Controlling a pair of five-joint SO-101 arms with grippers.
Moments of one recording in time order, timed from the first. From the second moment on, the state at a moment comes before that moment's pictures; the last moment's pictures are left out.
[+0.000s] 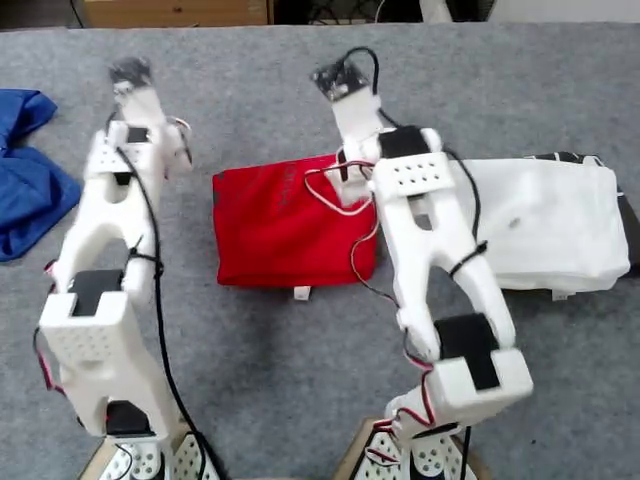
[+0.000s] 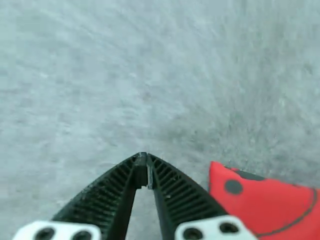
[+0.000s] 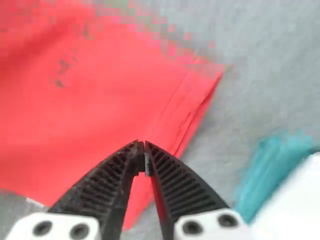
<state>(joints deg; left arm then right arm) -8.2 21.5 -5.1 52.6 13.3 -11.1 5.0 4.3 64.0 20.4</state>
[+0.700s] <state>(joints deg) -4.0 27.7 -1.2 42.6 16.7 -4.0 29.7 3.6 36.7 21.5</state>
